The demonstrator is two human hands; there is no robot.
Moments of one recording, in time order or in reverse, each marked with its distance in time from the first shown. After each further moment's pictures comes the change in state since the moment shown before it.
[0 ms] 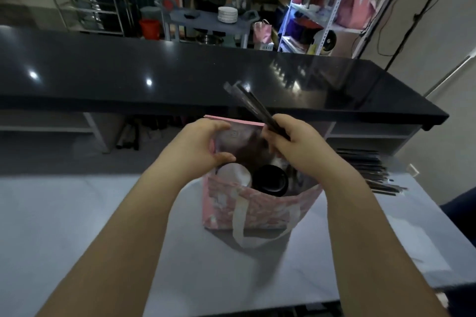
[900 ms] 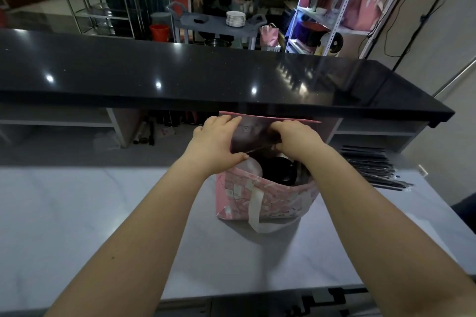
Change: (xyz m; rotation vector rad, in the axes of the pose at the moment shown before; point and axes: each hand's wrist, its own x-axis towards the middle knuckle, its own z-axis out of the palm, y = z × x) left_hand -0.011 0.004 0.010 0.323 -0.063 0.012; right_hand 0.035 0.035 0.028 -0.737 -0.153 0.113
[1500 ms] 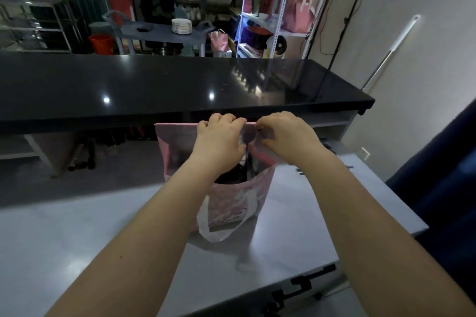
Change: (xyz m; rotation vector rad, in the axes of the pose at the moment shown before) left_hand 0.043 0.114 0.016 0.038 0.087 0.188; right_hand -0.075 0.065 -0.043 0.072 0.257 0.047
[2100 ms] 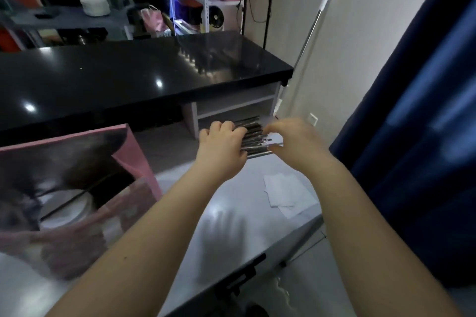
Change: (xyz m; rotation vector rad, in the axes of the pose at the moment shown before) left_hand 0.079 0.206 0.117 0.000 -0.150 0.187; right_hand -0.106 0.223 -0.008 0.013 0.043 0.319
